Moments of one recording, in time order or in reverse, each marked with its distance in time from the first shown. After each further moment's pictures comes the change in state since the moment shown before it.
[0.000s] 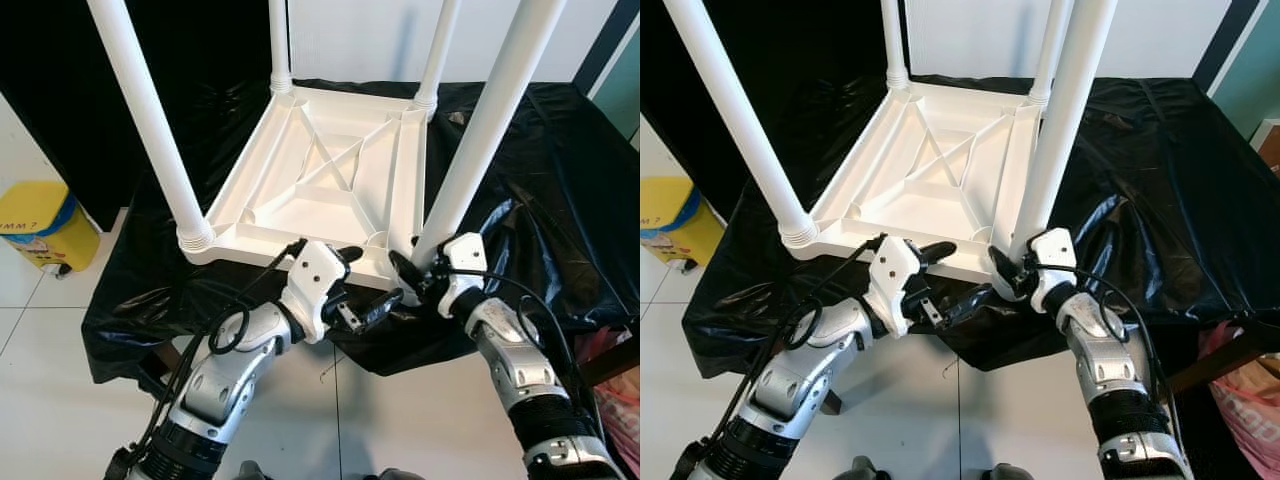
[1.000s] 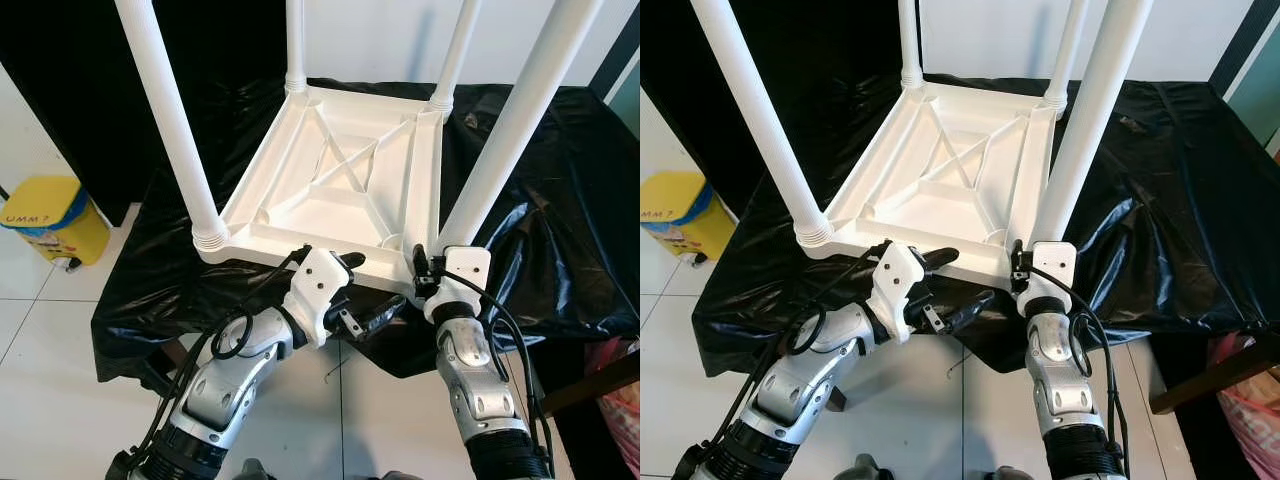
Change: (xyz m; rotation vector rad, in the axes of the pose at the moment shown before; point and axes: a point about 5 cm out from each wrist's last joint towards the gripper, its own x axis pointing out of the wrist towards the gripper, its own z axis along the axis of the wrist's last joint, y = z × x) left arm 0.000 -0.004 -0.005 0.011 0.018 -0.014; right arm -0.011 0.023 -0.001 0.082 0.020 -0.493
